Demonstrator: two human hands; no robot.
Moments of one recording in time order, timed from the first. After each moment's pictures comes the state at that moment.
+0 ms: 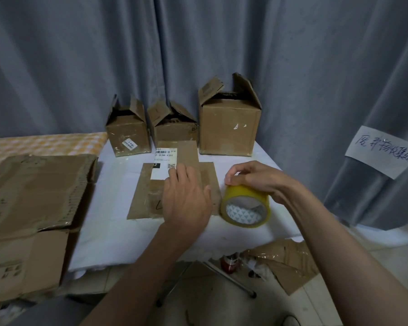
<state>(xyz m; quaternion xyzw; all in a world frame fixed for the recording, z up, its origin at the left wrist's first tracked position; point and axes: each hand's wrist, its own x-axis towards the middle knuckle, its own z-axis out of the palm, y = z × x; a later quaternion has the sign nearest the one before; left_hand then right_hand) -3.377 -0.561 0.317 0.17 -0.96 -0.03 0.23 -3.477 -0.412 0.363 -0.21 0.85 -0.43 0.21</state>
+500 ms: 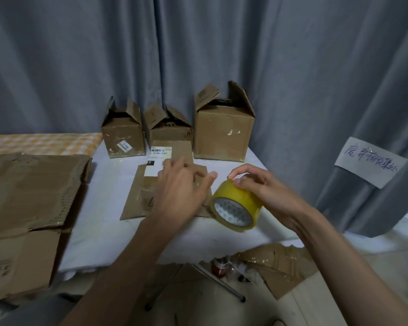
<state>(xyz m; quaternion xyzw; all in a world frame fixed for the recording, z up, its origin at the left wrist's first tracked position) -3.370 -0.570 0.351 0.07 -0.93 -0.24 0.26 -3.443 -0.381 0.360 -0.24 0.79 -0.55 0.13</state>
